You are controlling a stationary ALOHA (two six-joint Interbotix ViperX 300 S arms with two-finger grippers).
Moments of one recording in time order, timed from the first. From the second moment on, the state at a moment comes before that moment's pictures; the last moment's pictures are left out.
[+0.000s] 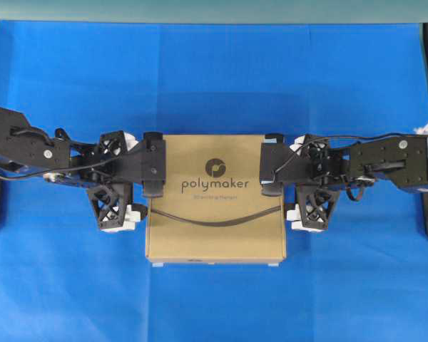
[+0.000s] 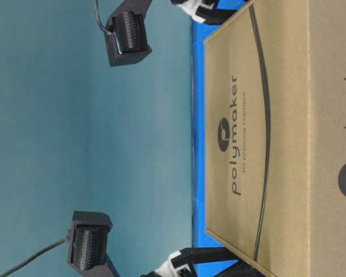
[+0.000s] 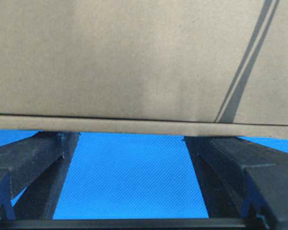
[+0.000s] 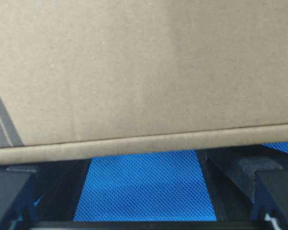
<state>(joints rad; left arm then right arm) 0.07 -0.04 0.78 0.02 0.25 0.02 -0.08 0.03 0.81 0.01 0.28 -0.01</state>
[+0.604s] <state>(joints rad) 0.07 -0.03 0.75 0.02 0.26 0.04 -0.08 0.03 0.81 0.01 0.28 -0.02</state>
